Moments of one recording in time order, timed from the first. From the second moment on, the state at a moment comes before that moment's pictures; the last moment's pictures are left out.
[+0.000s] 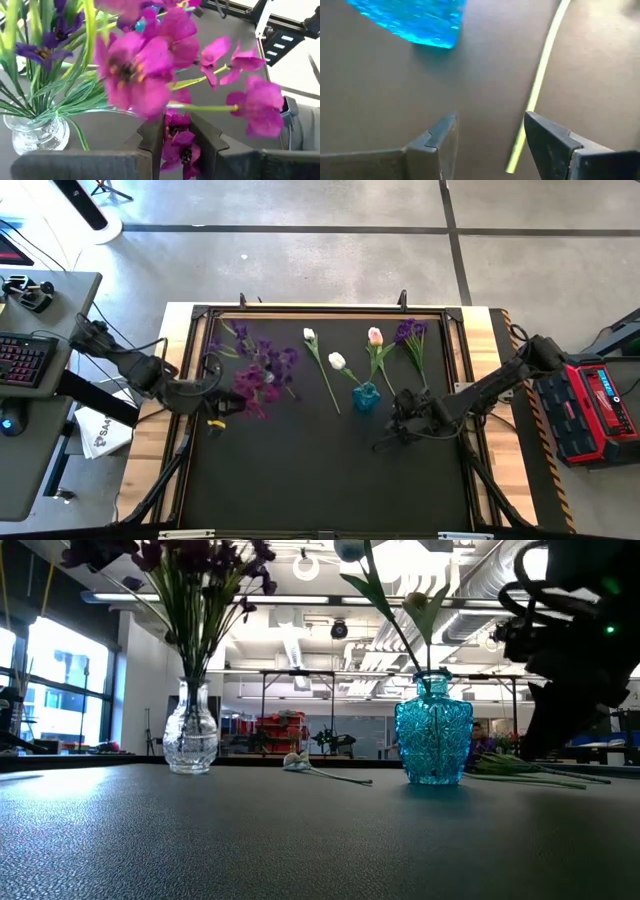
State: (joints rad) left arm -0.54 0.83 0.89 -0.77 -0.48 -0.60; right arm 0.45 1.36 0.62 -0.63 0.53 1.19
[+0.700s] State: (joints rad) left arm -0.54 0.88 0.89 -0.75 -0.70 -0.56; right arm 0.31 1.36 0.52 -0.55 0.60 1.32
